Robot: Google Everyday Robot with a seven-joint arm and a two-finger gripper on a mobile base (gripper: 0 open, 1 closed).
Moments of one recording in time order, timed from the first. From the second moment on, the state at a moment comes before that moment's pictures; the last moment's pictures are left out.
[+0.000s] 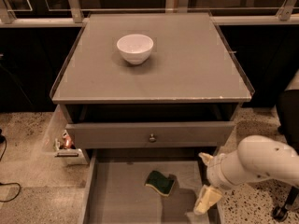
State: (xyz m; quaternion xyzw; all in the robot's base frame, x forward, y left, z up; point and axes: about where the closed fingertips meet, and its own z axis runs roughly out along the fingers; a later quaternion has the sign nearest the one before) arm 0.411 -0.184 0.591 -0.58 0.78 0.11 0.20
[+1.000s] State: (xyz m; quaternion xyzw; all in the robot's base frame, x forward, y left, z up) arm 0.441 -0.163 0.495 -0.57 0.78 0.11 0.24
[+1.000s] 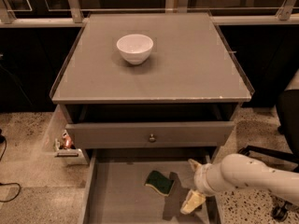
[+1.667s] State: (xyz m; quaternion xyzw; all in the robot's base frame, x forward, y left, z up) arm 0.463 -0.126 0.412 -0.59 0.75 0.12 0.28
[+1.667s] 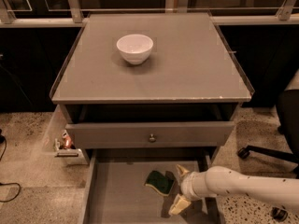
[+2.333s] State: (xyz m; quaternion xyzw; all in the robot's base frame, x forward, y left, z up) arm 0.481 -0.104 0.375 -0.60 0.72 0.14 0.32
